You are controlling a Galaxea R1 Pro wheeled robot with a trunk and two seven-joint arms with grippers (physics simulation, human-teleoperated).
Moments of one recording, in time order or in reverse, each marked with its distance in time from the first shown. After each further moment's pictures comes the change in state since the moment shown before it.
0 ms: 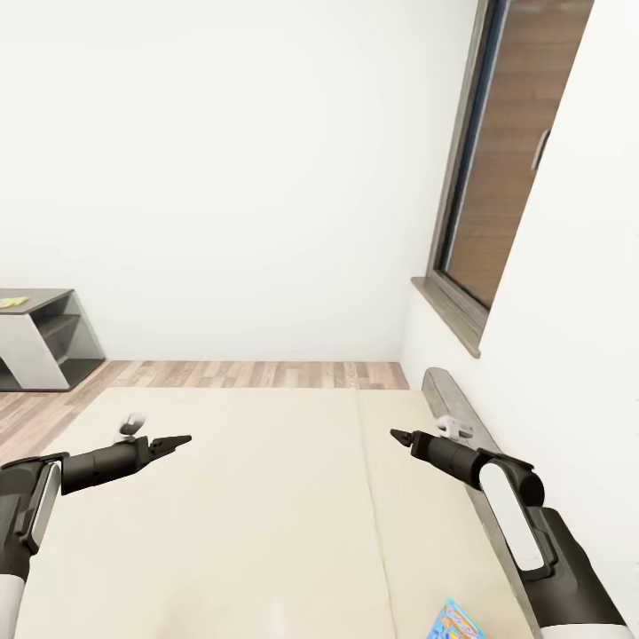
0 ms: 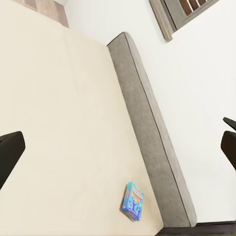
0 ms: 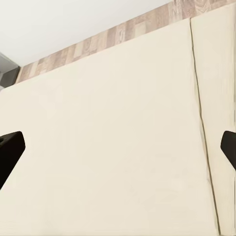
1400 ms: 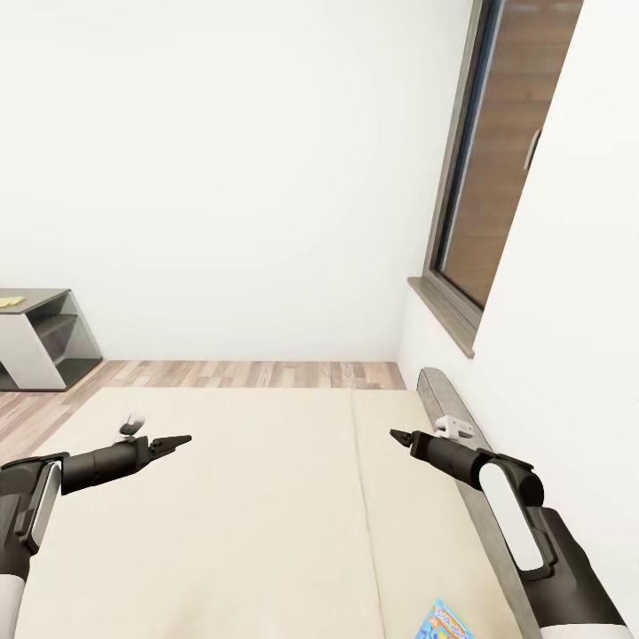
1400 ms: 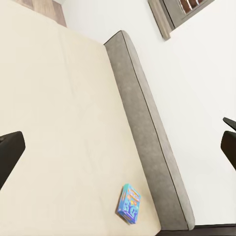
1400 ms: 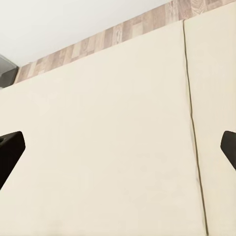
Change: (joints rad) left arm 0.000 0.000 0.000 0.000 0.000 0.000 0.000; right arm 0.000 0.001 0.000 0.000 0.000 0.001 -0.001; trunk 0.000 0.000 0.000
